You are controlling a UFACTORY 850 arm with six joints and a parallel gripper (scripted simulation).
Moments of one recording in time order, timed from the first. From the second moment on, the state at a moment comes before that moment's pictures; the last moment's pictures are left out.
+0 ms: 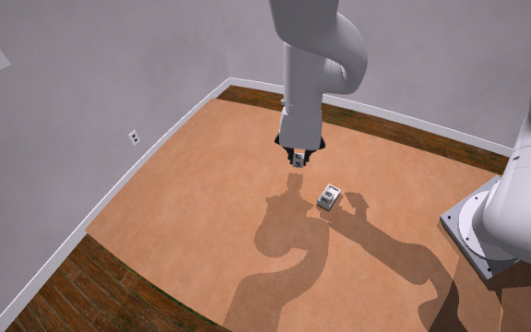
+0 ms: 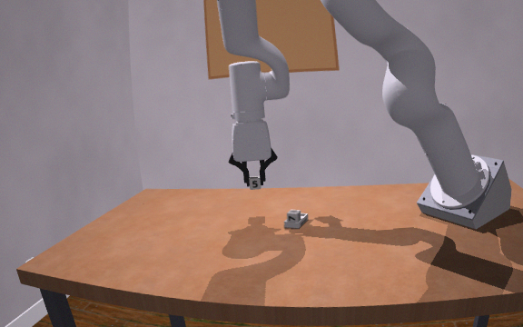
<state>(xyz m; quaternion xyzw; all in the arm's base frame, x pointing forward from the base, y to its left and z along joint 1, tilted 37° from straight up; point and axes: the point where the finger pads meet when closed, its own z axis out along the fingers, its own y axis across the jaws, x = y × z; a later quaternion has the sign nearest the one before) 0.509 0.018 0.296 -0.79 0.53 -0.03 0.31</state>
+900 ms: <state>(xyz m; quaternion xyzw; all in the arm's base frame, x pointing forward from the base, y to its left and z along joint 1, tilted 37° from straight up) 0.477 0.010 0.281 -0.94 0.16 -0.15 0.27</state>
